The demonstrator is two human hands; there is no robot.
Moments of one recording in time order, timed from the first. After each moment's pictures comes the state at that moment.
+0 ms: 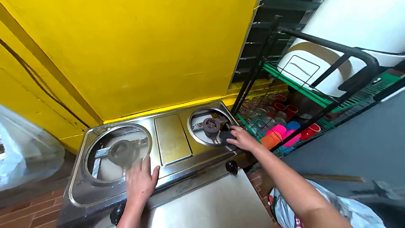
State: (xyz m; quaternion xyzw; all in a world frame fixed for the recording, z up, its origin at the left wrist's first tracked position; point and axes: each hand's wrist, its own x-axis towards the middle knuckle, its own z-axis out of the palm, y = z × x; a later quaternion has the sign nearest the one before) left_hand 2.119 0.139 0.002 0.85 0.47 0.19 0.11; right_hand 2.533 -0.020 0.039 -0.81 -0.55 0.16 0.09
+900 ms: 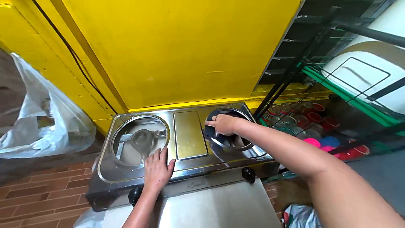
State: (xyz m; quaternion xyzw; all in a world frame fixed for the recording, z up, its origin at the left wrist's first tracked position) left_hand 2.120 0.137 0.007 0.86 0.49 0.14 0.11; right_hand 2.440 0.140 0.119 -0.58 -0.74 0.14 -0.30
